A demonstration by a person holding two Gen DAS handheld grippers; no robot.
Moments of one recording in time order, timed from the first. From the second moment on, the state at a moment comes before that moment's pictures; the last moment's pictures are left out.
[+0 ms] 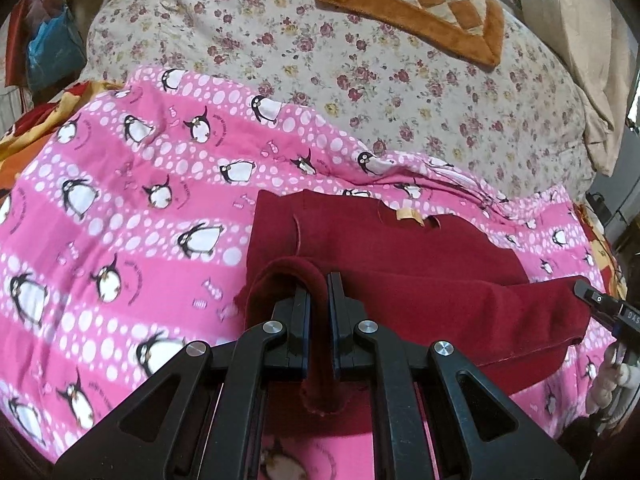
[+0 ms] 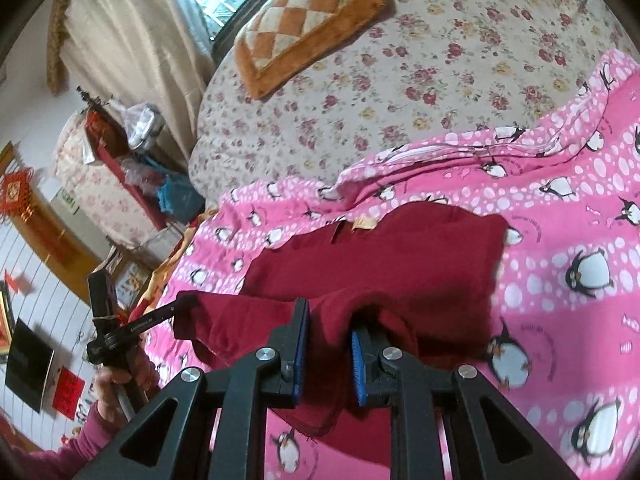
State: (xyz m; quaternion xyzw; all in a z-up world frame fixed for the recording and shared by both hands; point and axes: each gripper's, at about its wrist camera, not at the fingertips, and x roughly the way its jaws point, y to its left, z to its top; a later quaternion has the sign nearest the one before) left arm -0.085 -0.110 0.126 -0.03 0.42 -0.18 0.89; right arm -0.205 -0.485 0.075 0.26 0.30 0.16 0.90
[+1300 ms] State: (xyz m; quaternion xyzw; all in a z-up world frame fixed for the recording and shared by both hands) left arm -0.015 -0.137 0.082 -0.01 0.45 -0.15 0.88; right arm -0.148 -0.502 0.044 0.32 0.35 0.16 0.86
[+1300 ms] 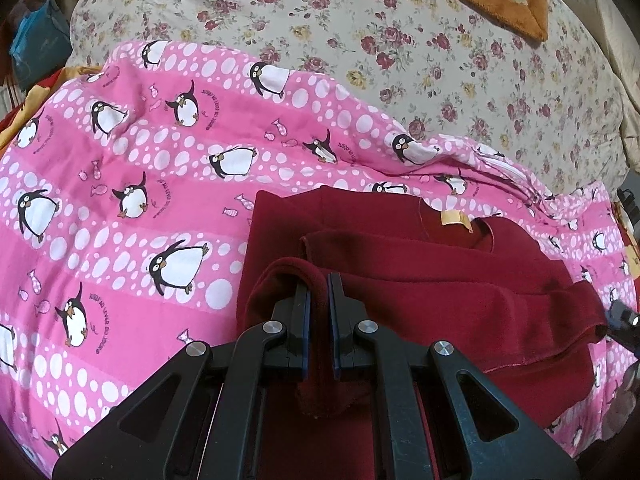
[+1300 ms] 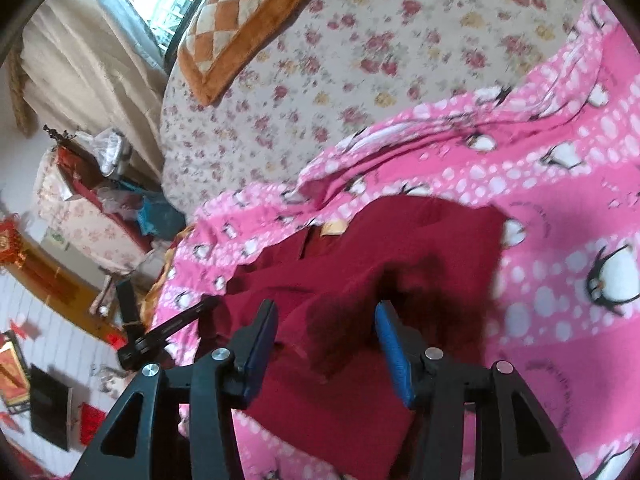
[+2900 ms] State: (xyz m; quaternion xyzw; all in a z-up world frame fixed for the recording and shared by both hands) left arm 0.057 -0.137 0.036 -0.05 0.50 -0.10 0.86; right arm -0.076 -0.554 0.013 0.24 0.38 -0.04 0.89
